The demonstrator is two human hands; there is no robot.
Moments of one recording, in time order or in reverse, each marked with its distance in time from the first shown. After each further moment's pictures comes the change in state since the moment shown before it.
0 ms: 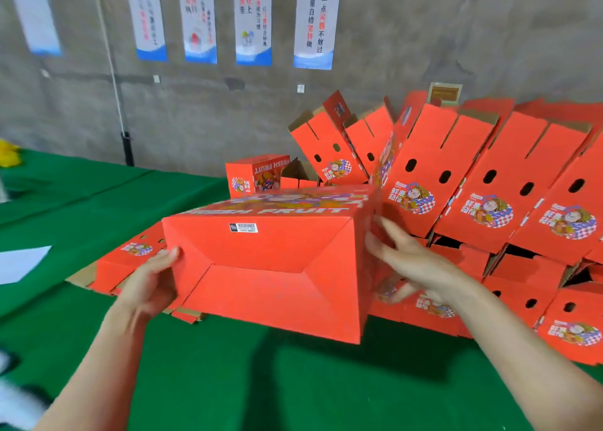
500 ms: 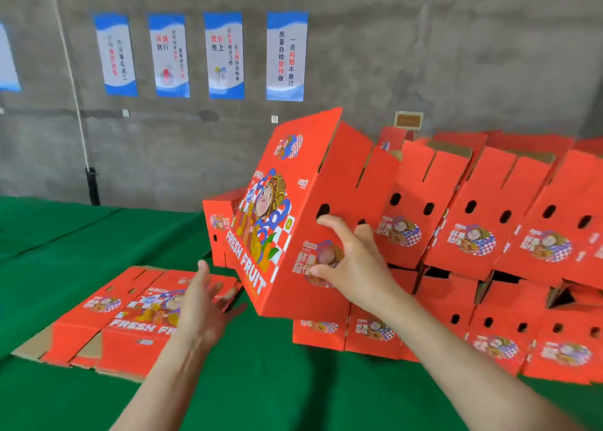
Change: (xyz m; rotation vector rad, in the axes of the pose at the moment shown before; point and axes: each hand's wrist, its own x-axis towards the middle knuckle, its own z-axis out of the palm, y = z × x) left_hand 0.039 -0.009 0.110 -0.160 0.179 -0.058; right_hand 0.063 -0.036 0.038 -0.411 0.489 -0.423
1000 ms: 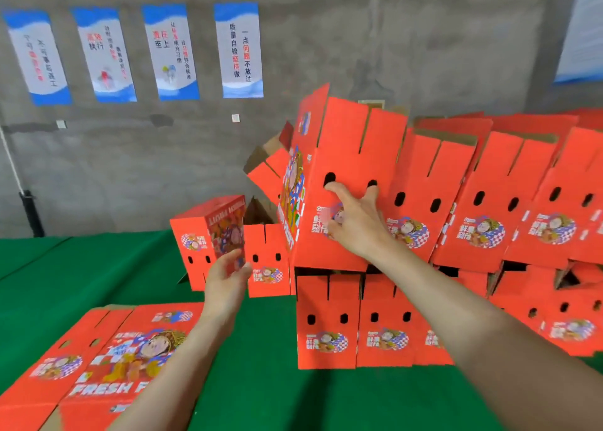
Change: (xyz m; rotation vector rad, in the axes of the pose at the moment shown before) left_hand 0.099 0.010 0.051 0.563 -0.186 0.367; right_hand 0.123 0.036 0.014 -0.296 0.164 0.196
